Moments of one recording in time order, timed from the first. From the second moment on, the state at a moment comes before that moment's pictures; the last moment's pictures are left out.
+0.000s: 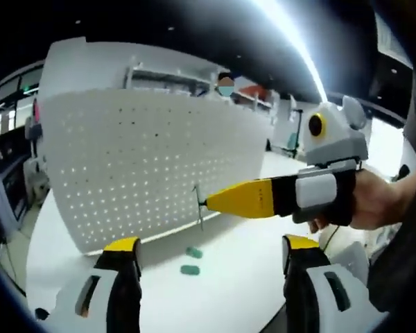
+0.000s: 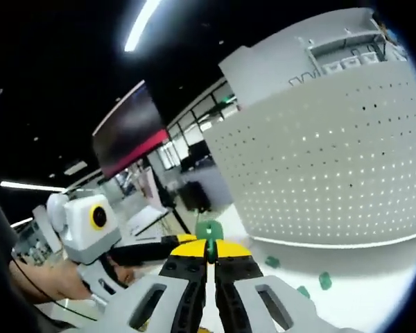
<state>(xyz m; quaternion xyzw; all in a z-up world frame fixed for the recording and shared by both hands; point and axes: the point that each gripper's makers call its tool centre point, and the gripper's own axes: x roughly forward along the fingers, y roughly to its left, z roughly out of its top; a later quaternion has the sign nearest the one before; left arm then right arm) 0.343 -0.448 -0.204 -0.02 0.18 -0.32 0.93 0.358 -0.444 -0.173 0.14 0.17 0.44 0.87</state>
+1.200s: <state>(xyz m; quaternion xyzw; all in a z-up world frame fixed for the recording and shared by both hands) 0.354 -0.413 -0.209 -0.03 0.19 -0.28 0.94 0.452 -0.507 -0.151 0.06 0.05 0.28 0.96</state>
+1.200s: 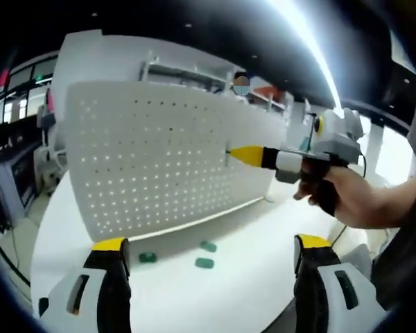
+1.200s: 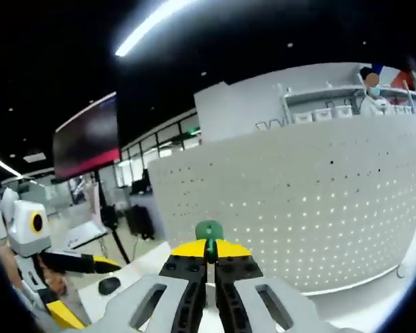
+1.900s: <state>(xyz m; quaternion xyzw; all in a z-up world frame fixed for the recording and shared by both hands) 0.356 -0.402 -0.221 -0.04 0.21 -0.27 0.94 0.532 -0.574 -0.112 -0.02 -0.02 0.17 0.99</state>
